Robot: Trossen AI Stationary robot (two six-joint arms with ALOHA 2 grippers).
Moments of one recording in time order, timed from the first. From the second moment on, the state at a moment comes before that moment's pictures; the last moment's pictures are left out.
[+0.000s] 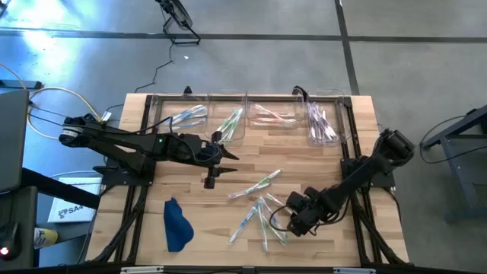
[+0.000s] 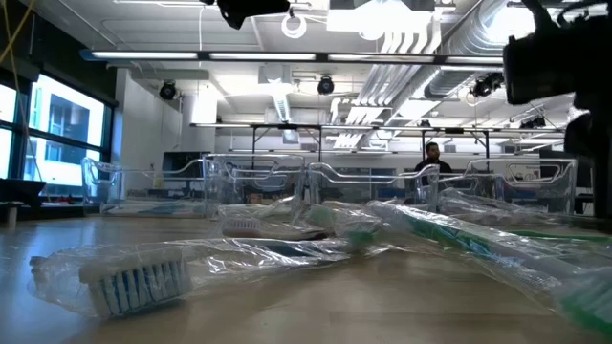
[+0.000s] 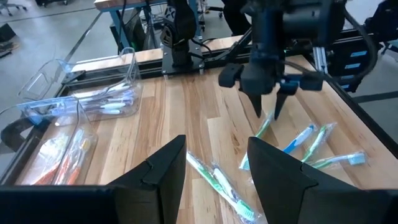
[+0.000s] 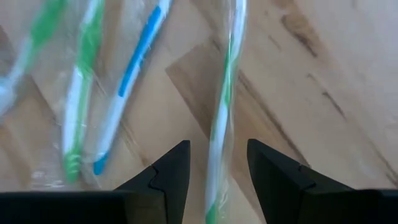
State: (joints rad) left arm -0.14 1.22 0.97 -0.07 -0.10 0.10; right arm 0.65 1.65 0.90 -0.52 0.20 1.25
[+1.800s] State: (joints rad) left arm -0.14 1.22 0.97 0.11 -0.10 -0.08; right arm 0.67 1.51 0.90 -0.53 0.25 1.17
